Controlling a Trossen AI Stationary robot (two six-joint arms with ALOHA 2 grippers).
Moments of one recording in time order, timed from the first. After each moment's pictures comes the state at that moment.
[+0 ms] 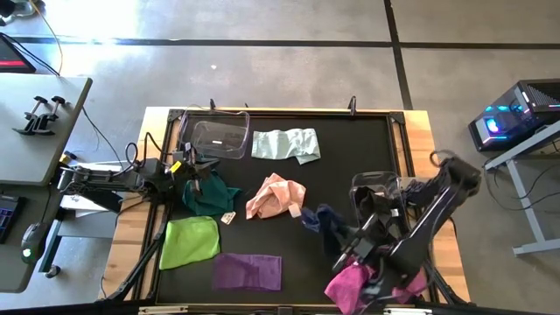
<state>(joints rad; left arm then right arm) -0.01 0.17 0.01 0.30 -0.33 -0.13 0.91 1.67 1.26 -0.73 1.57 0.92</state>
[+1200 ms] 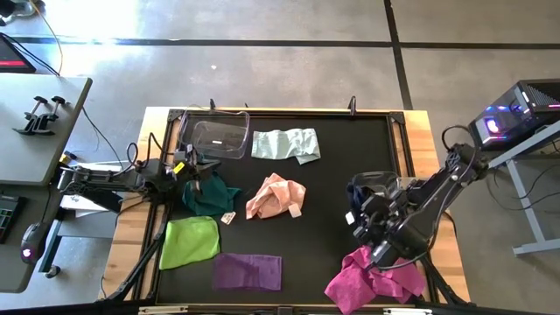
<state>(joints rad) -0.01 0.17 0.01 0.26 -0.32 -0.21 0.81 1.52 1.25 -1.57 0.58 1.64</state>
